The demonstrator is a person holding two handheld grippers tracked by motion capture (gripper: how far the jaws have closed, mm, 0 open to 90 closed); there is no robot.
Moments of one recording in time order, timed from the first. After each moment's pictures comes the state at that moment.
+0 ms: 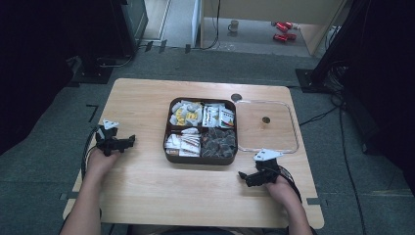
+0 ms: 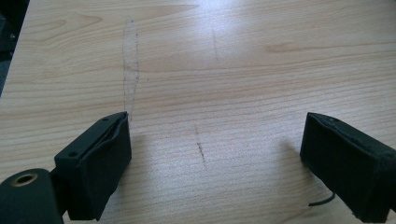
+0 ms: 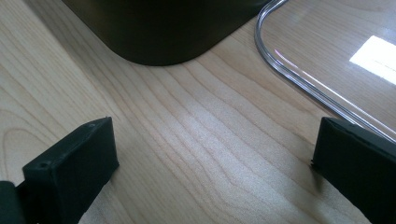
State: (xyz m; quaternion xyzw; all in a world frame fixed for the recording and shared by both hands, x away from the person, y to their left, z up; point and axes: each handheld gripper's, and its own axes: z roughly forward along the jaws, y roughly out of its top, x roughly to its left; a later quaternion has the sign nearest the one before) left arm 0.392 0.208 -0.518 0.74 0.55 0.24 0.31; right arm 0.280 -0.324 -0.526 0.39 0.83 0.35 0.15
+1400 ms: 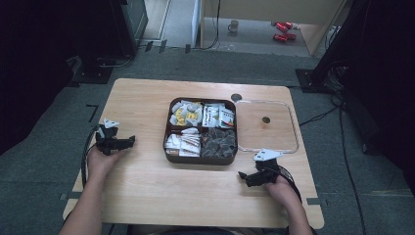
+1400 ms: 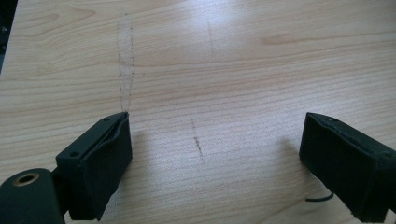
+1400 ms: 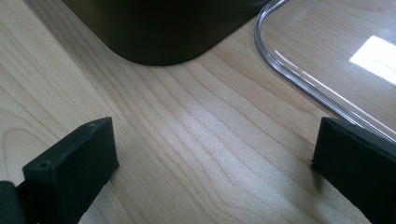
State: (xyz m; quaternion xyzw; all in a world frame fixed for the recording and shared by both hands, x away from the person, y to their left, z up) left arm 0.394 0.208 -0.513 0.75 0.55 0.22 0.30; right arm 0.280 -0.324 -0.526 0.39 0.83 0.35 0.15
